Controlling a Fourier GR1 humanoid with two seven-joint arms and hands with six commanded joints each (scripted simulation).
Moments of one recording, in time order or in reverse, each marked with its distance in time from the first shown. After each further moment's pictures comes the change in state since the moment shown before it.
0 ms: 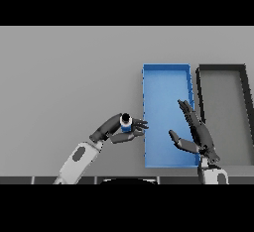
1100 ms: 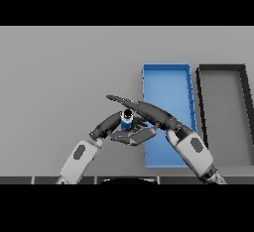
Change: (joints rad) left arm -0.002 -0.051 0.068 0.016 -0.046 -0.083 0.046; right arm -0.692 -0.007 0.270 0.096 -0.139 0.165 0.480
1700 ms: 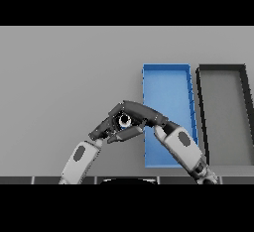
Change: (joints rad) left arm 0.030 -0.033 0.026 -0.006 0.010 -0.040 0.006; right arm -0.067 0.090 0.040 0.118 -0.019 0.027 -0.021
